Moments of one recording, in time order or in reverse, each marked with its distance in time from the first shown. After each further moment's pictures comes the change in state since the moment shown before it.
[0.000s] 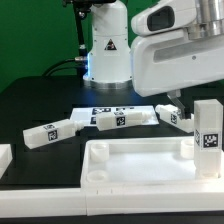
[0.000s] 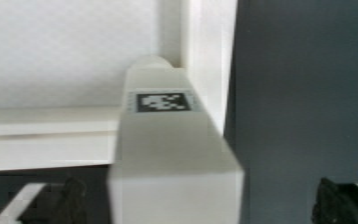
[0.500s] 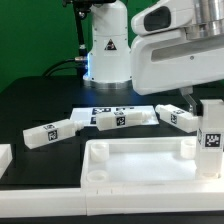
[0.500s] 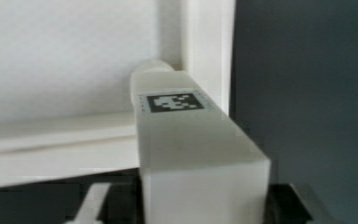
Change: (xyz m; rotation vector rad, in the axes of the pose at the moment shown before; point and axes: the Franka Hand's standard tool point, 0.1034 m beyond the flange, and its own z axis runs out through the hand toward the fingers) arm 0.001 0.000 0.001 0.002 0.007 0.174
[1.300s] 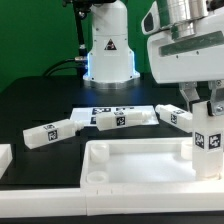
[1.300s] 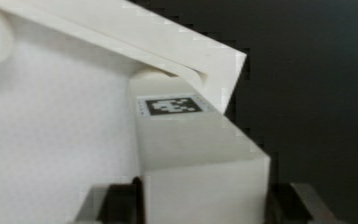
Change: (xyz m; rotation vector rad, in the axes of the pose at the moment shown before) arm -0.003 0.005 0.000 0.076 0.151 1.053
